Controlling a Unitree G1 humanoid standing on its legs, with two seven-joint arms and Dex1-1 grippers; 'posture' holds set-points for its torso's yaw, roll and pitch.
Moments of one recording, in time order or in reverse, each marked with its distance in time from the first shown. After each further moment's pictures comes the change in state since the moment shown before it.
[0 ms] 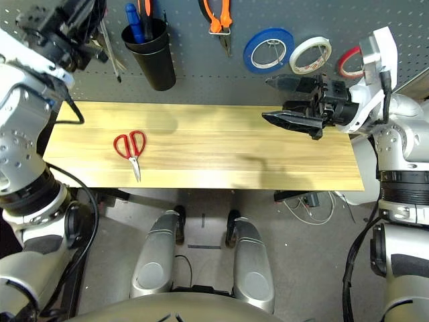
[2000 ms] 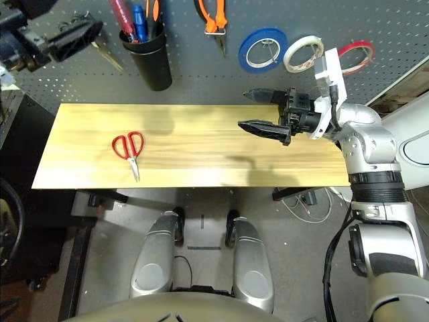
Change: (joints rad) left arm 0.199 0.609 0.013 0.009 -0.236 0.211 -0.434; right arm 0.011 0.128 0.171 0.061 -0.154 -0.088 -0.035
